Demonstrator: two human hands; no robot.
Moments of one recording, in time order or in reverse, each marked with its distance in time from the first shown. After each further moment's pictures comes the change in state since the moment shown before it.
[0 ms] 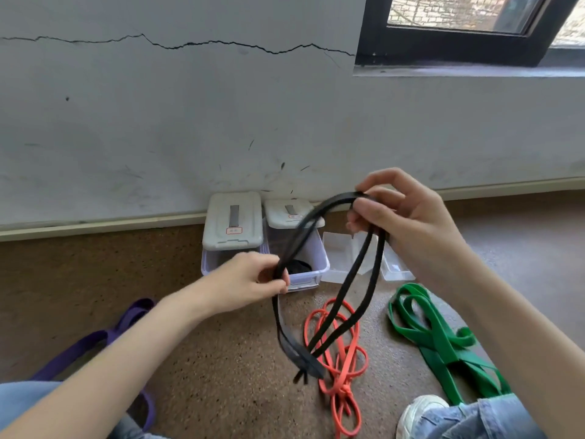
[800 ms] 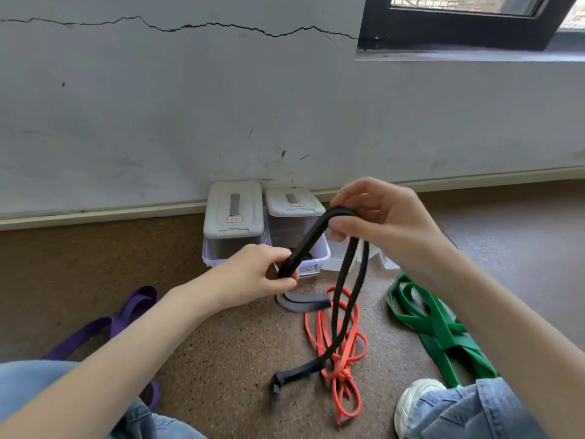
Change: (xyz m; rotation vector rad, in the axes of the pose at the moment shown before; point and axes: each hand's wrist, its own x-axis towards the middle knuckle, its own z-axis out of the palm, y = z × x) left_hand -0.006 0.012 0.007 0.034 -0.003 0.046; right_hand -0.006 0.010 0.013 -0.166 -0.092 0.041
